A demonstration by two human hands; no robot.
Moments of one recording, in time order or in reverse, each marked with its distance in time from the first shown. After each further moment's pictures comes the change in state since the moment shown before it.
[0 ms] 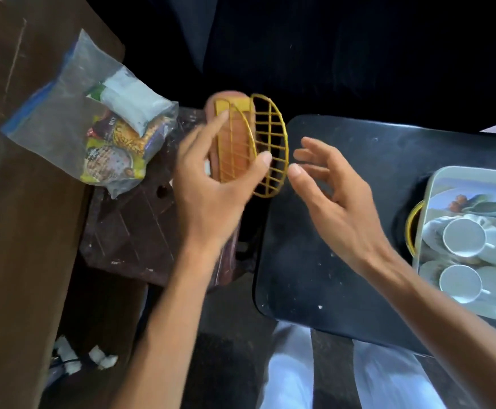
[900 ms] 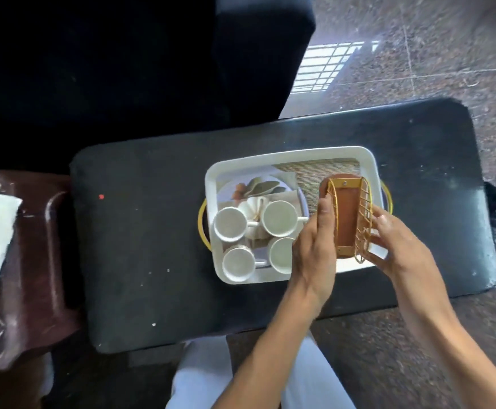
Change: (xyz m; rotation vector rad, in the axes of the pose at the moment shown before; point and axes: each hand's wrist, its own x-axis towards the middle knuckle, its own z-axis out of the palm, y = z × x) left_hand -0.232 0.122 0.389 -0.344 -0.761 -0.526; right_hand -0.165 0.105 -0.378 0.108 0.512 0.468
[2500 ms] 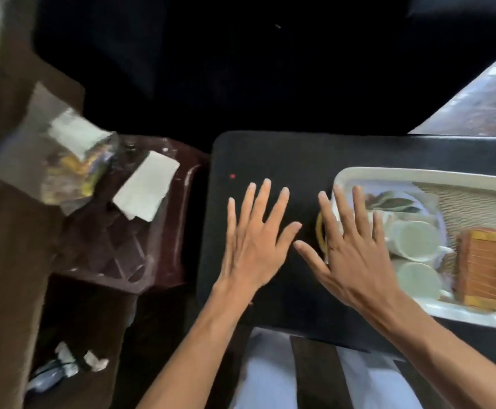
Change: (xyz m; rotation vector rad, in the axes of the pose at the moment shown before) left_hand -0.037 0.000 -0.266 1.414 0.413 0.234; right_hand -0.010 0.003 0.221 -1.171 -0.296 -0.723
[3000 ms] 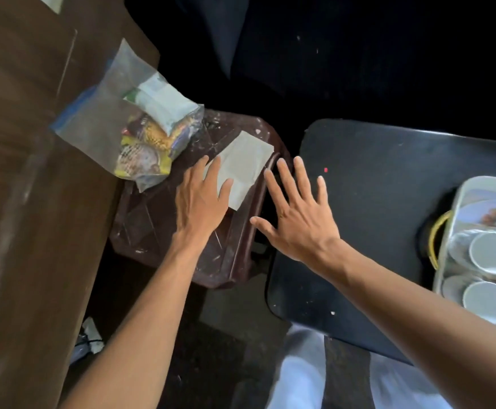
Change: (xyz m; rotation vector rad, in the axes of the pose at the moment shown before) left_hand 0.008 -0.270 -0.047 0.064 0.192 -0.345; right_hand 0.104 -0.225 0.070 -0.133 -0.135 -0.284
